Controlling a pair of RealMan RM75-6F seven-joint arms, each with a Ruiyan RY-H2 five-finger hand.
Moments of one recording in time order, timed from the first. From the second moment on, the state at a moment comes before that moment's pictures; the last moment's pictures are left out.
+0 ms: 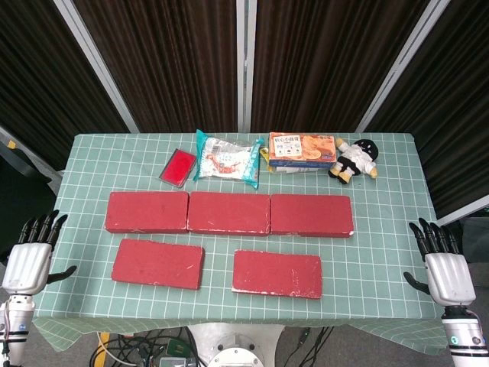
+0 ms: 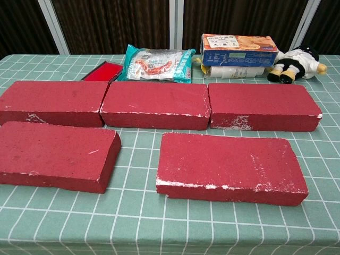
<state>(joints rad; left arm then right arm) -0.12 -1.20 -0.05 -1.58 1.45 1.45 0.15 0.09 -1.14 0.05 -1.62 -1.49 1.44 -0.16</state>
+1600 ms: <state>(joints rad) -0.21 -1.10 0.05 -1.85 1.54 1.23 0.09 0.10 -1.09 0.08 -1.67 -1.47 1.46 -0.15</state>
